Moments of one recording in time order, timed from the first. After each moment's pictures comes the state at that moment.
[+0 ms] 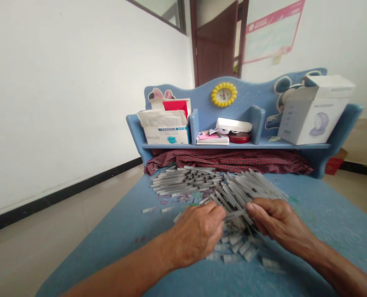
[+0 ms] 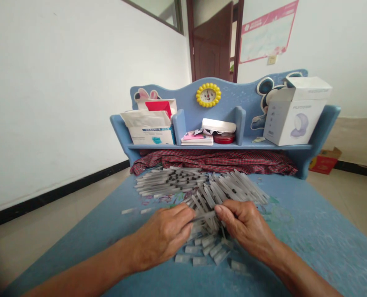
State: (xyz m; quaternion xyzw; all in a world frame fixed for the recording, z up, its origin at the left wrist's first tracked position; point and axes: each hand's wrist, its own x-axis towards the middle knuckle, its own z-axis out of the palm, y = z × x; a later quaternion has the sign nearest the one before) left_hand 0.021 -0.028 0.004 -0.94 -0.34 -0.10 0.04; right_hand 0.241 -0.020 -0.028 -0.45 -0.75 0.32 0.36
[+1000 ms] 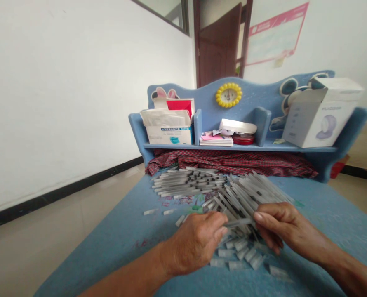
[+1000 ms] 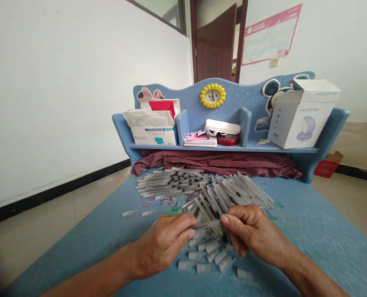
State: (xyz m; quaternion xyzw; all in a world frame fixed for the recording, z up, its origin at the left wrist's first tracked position) left_hand 0.006 -0.023 -0.022 -0.93 -0.29 -0.23 -0.05; right_hand 0.245 -0.019 -0.023 -0.41 -0.71 0.49 0.30
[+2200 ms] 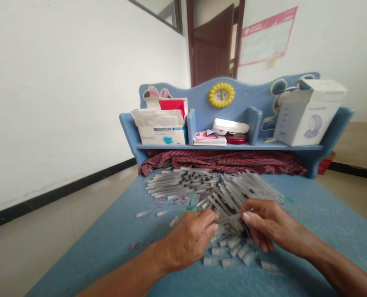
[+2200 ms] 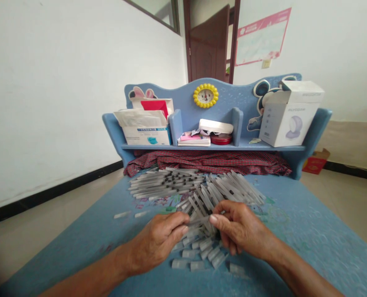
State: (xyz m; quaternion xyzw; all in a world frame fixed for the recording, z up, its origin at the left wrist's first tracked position) left_hand 0.005 -0.018 -0.028 -0.91 -0.32 -0.23 -0.11; right_hand 0.238 -0.017 -0.027 -0.45 -0.67 0.52 0.29
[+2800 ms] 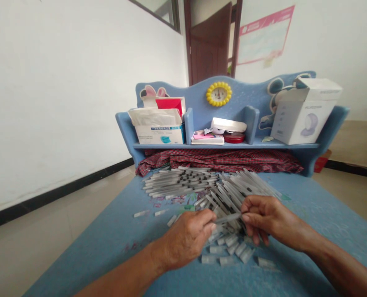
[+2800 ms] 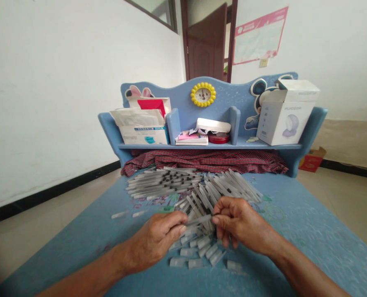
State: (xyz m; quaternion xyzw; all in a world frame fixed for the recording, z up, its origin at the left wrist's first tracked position) left_hand 0.005 -0.017 -0.026 -0.91 -0.34 -0.21 -0.14; right_hand 0.243 -0.015 -0.021 -0.43 -0.63 0.57 0.31
